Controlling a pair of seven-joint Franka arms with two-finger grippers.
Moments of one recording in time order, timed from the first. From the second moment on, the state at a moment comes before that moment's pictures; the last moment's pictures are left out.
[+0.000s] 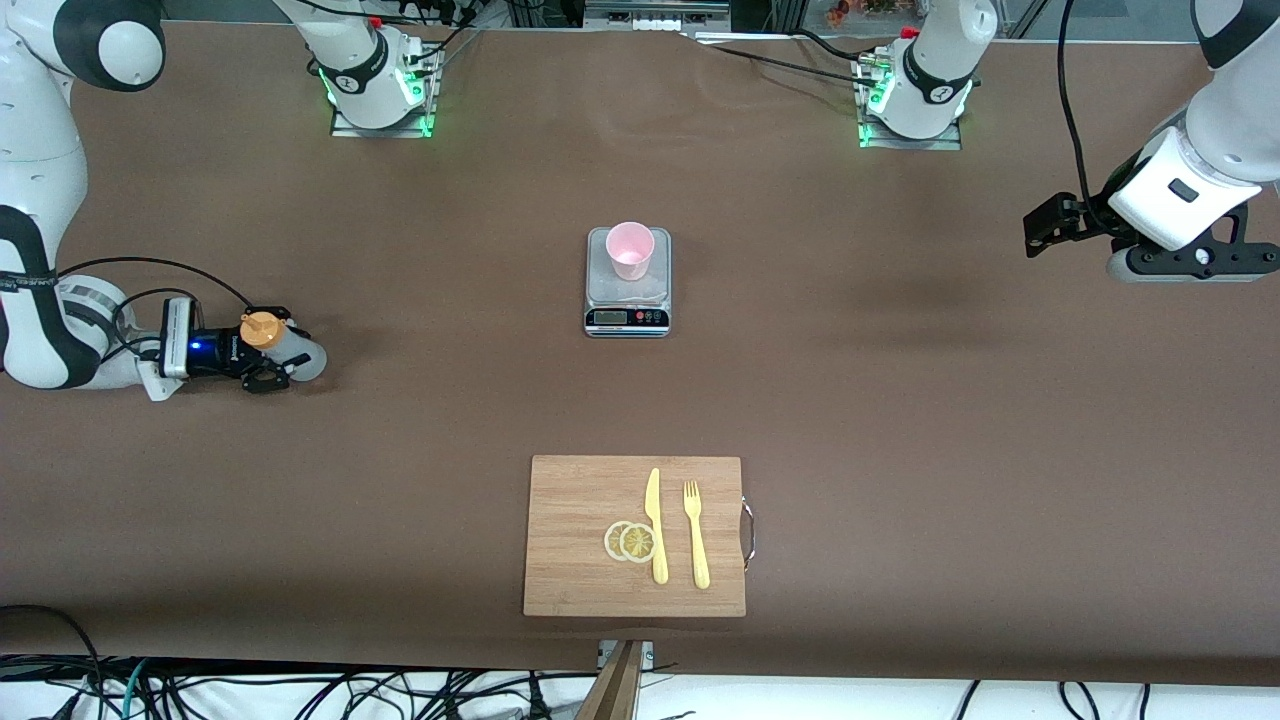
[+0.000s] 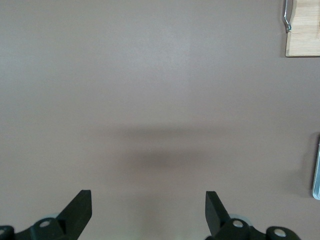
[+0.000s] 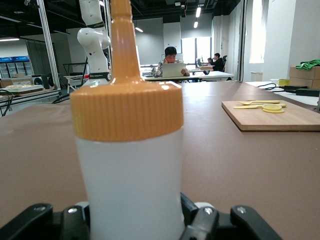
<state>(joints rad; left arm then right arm) -0.05 -0.02 -0.04 -1.70 0.03 1.59 -0.11 -0.47 0.95 0.00 -1.56 0.96 1.36 -2.58</state>
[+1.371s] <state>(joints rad) -0.05 -0.02 -0.04 -1.70 0.03 1.58 -0.11 -0.25 0.72 0.00 -1.48 0.84 1.45 -1.97</state>
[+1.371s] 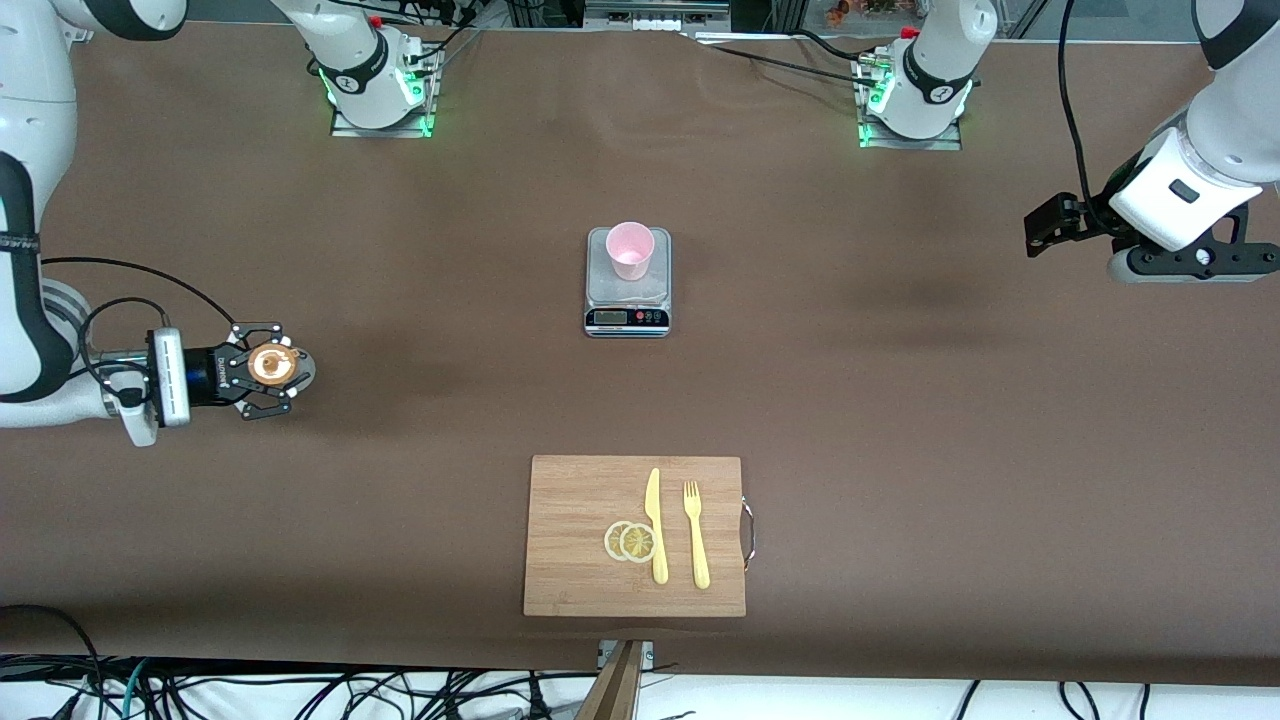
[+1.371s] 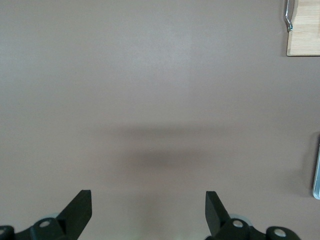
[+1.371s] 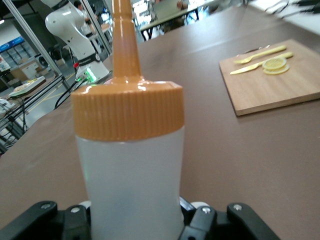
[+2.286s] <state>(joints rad) -0.05 -0.02 -0.04 -1.70 0.03 1.58 -0.11 0.16 0.65 0.00 -1.48 0.68 1.67 -1.76</state>
